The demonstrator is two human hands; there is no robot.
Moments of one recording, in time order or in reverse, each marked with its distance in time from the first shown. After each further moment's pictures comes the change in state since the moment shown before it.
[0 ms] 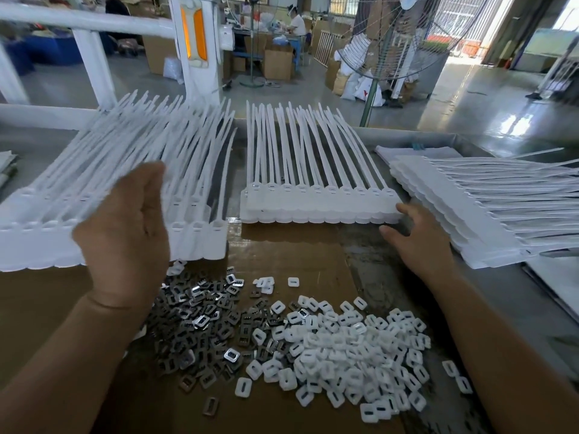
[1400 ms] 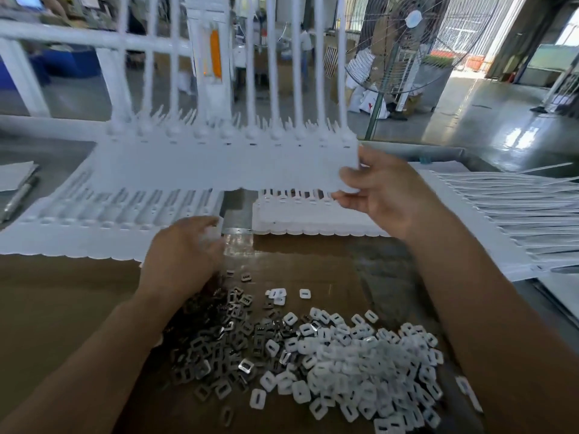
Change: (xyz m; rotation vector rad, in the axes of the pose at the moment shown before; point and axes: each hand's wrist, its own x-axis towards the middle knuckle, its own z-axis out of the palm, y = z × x) left_hand -0.004 -0.004 0.011 0.073 -0.609 -0.333; right_hand 0.019 -0.124 -0.028 1.067 -0.481 0.003
